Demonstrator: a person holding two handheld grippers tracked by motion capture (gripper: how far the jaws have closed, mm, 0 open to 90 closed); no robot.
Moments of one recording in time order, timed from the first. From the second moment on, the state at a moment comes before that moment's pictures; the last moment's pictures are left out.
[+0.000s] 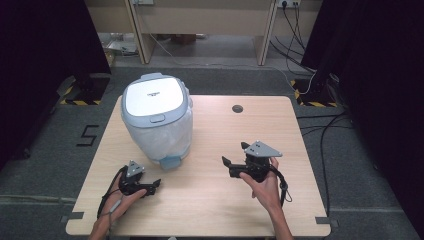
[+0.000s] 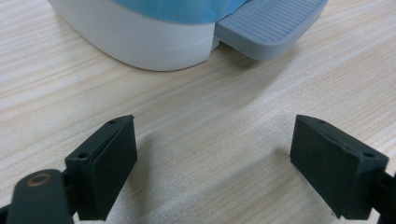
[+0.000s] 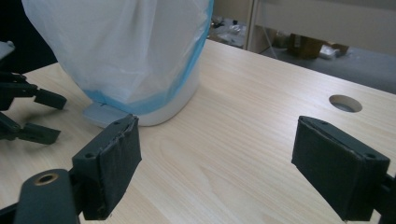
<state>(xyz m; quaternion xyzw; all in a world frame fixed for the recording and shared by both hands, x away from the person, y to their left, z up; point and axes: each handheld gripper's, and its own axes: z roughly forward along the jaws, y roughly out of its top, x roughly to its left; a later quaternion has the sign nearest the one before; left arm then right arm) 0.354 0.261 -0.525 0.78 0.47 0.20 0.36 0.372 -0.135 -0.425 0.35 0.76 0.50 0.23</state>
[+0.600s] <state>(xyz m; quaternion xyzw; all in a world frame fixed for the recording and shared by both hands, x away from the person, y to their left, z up) 0.354 0.261 -0.525 0.78 0.47 0.20 0.36 0.362 -0.136 -0.480 0.37 0.79 0.45 0.19</state>
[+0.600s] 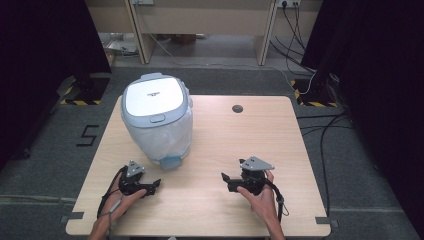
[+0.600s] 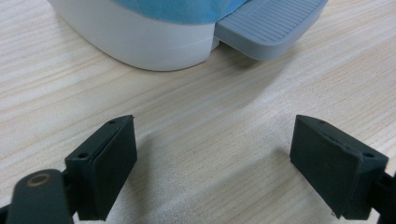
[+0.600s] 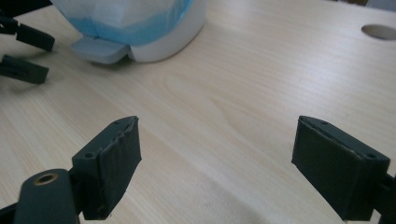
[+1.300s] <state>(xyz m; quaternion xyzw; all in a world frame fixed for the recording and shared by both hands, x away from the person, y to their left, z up) 0.354 0.261 -0.525 0.78 0.47 0.20 0.36 0.358 -0.141 -0.517 0.41 0.81 0.38 0.17</state>
